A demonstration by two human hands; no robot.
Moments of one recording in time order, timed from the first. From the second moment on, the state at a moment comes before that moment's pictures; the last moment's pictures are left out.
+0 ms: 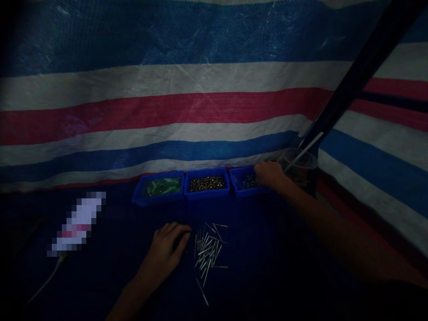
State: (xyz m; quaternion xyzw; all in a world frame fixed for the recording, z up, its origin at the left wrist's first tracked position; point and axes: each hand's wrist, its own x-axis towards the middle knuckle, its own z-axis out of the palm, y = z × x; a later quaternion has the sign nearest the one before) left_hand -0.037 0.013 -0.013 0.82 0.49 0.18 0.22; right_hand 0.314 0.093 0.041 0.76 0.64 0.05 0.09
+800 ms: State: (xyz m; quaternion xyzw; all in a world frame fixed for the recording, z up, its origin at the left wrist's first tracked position) left_hand -0.064 0.012 0.002 0.85 0.44 0.05 0.30; right_hand 0.183 0.009 0.028 0.60 0.76 0.00 -0.25
